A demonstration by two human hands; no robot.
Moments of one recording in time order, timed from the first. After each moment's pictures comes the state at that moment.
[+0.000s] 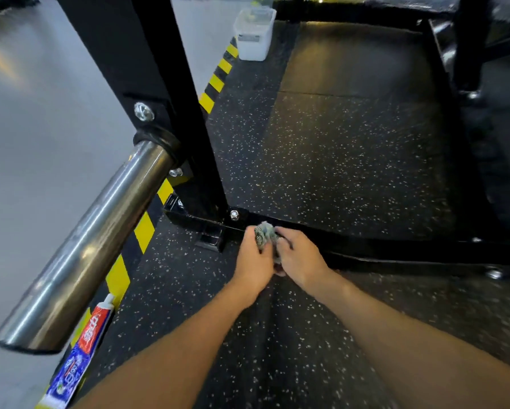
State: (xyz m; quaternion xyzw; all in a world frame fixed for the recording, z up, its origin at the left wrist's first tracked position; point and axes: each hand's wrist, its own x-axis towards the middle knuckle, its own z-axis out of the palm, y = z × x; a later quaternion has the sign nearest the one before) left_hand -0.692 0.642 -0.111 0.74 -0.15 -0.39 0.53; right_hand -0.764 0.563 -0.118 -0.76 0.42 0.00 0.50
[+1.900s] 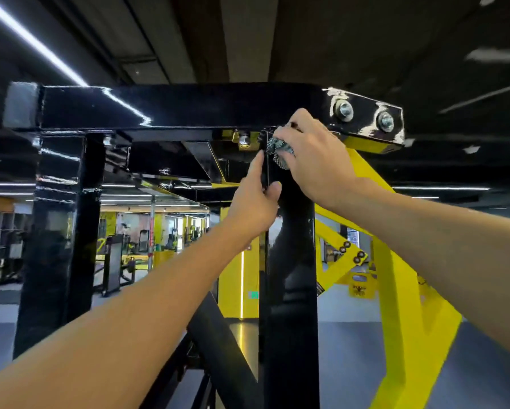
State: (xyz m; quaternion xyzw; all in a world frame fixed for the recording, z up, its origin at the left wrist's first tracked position) left_hand -0.793 0.492 1.237 0.49 -0.63 0.05 0.60; right_hand -0.911 0.436 1.292 -0.73 0.17 -0.55 -0.37
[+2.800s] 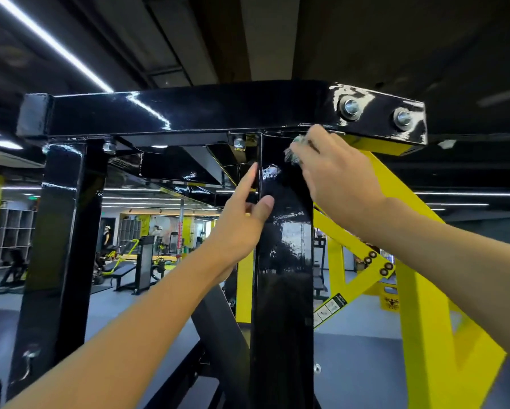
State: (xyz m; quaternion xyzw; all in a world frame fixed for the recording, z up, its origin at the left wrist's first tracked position) left_hand -0.787 0.487 1.218 0.48 -0.62 0.00 0.63; right_hand -0.929 0.380 1.282 -0.69 0.09 -0.55 -0.45
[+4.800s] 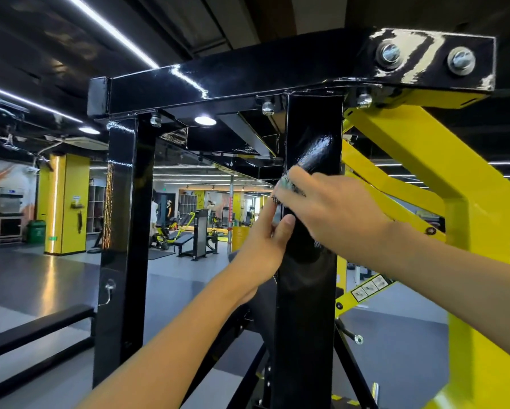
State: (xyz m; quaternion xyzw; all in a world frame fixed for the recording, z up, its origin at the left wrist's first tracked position) left_hand -0.798 0.491 1.139 0.50 -0.58 -0.03 0.64; right_hand -0.914 0.398 1.200 -0.76 -0.04 -0.47 -0.45
